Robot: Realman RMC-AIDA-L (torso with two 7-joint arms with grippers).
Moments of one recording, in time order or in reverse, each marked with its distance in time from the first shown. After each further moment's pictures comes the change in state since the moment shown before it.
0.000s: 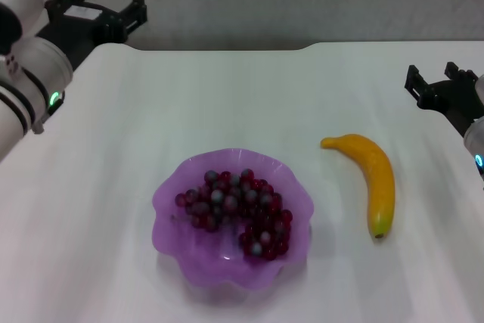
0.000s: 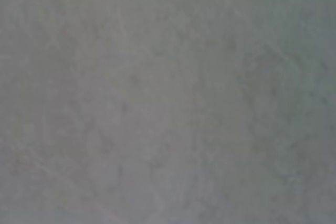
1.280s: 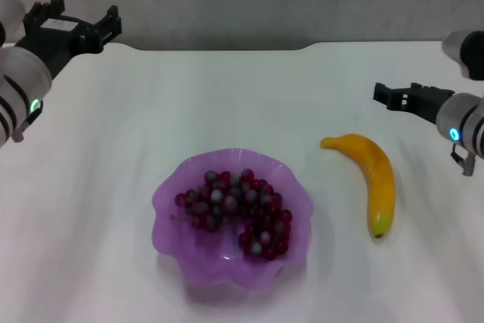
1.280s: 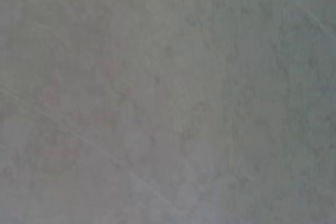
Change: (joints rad) left arm -0.005 0.005 -0.049 -0.049 -0.004 -0.030 0.016; right arm -0.007 -0.014 0.270 -0.361 -0.014 0.688 -0.130
